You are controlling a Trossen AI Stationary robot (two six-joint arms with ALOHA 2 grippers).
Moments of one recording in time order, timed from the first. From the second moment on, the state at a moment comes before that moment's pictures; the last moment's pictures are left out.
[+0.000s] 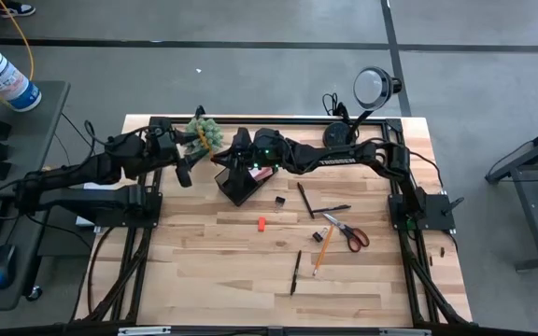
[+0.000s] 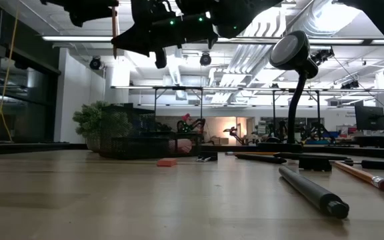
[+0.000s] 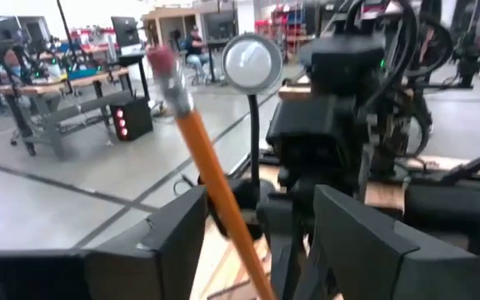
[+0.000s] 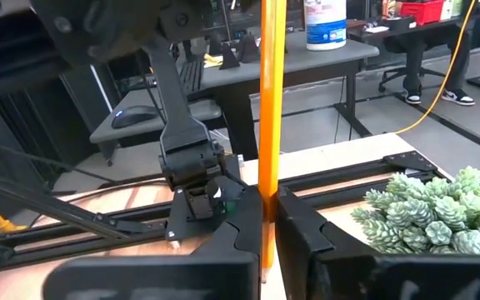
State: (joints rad) left arm 0.32 0.58 0.64 -0.11 -0.21 0.07; right arm -0.17 2.09 1.62 0.37 -0.13 0.17
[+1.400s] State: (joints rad) left arm 0.32 0.59 0.64 -0.10 -0.25 0.15; right arm -0.17 2.09 1.62 0.36 -0.14 0.20
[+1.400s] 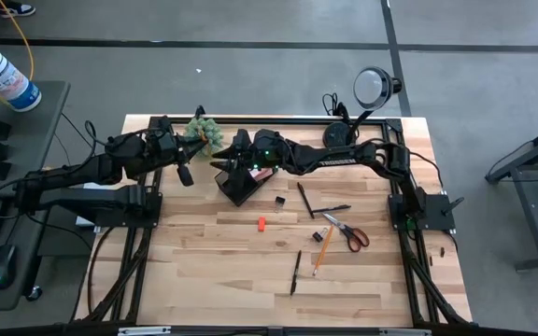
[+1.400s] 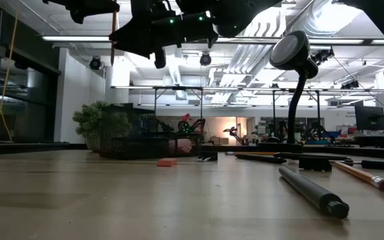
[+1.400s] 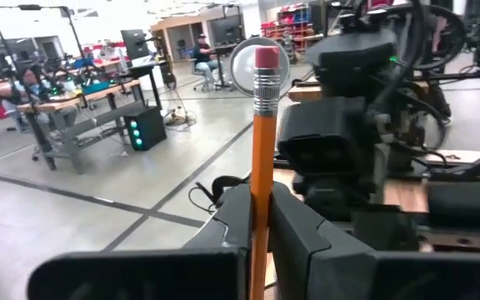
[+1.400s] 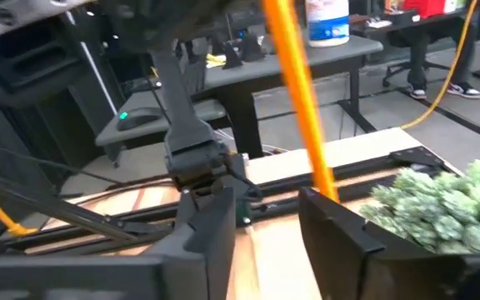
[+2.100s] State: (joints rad) left arm 0.32 0.59 0.52 0.01 -0.24 0.11; right arm -0.34 1.79 1.62 -0.24 0.05 -0.01
